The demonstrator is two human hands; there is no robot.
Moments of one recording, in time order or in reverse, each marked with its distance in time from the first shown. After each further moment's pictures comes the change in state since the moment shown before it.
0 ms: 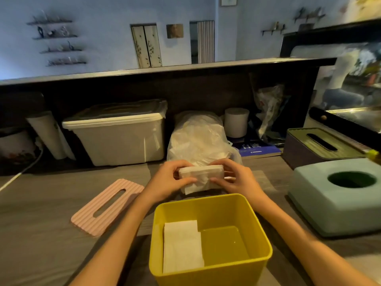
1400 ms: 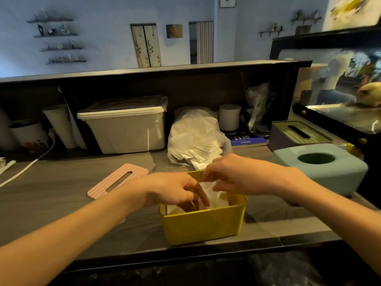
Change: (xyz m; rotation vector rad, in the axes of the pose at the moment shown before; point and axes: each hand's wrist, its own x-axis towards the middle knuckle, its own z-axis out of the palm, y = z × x) left_hand -0.089 0.135 -0.007 0.062 -0.663 -0.467; right_hand -0.056 -0.134 -0.036 -0.822 -0.630 -0.106
